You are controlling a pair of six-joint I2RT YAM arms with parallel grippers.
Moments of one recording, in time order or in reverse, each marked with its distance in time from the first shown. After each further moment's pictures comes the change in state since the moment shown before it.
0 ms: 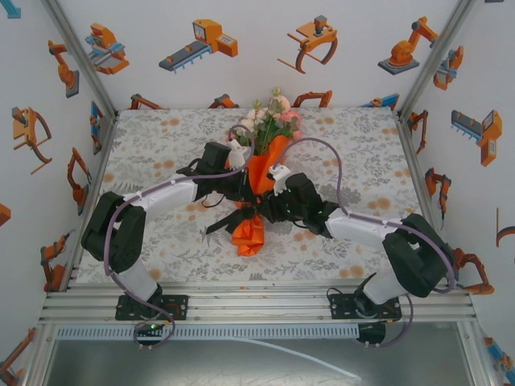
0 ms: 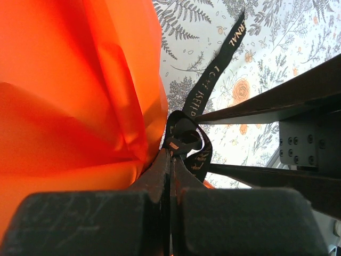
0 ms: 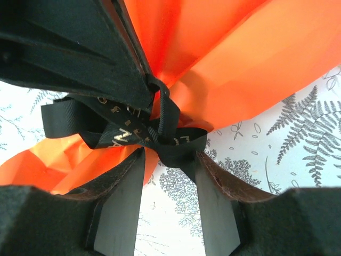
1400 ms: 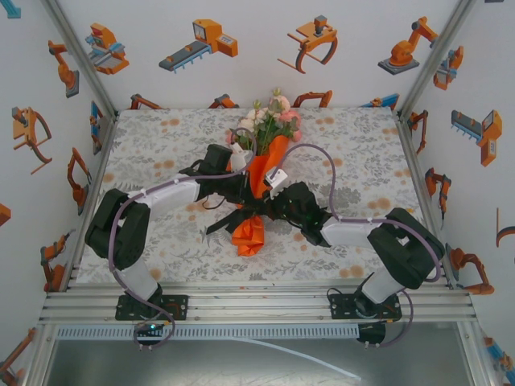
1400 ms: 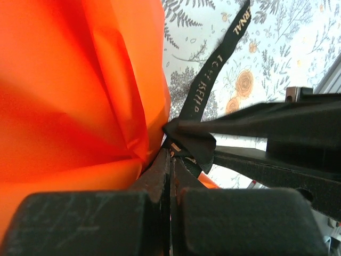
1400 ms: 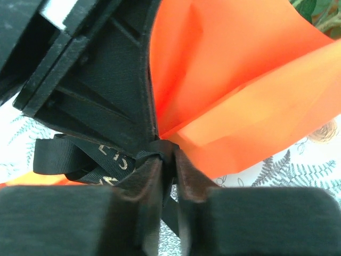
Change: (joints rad) left arm -0.001 0.031 0.000 -0.017 0.019 0.000; right arm 0.047 0.083 -0.118 0.436 0.076 -0.140
